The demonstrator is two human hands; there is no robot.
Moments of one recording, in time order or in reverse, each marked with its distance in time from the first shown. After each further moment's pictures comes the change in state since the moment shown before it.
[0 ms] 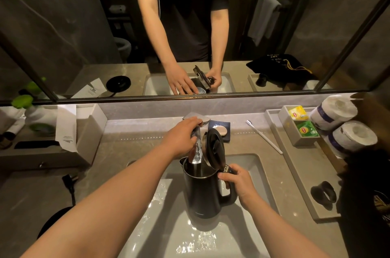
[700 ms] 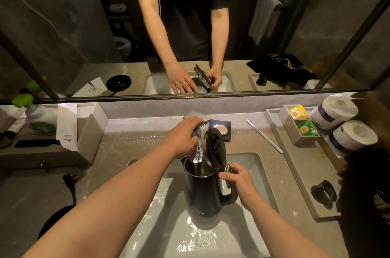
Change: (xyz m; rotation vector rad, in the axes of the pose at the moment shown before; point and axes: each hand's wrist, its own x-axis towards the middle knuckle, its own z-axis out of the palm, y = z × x) left_hand -0.002 0.001 0.000 0.014 -0.017 -0.011; right_hand -0.001 0.001 -0.001 -0.015 0.015 0.007
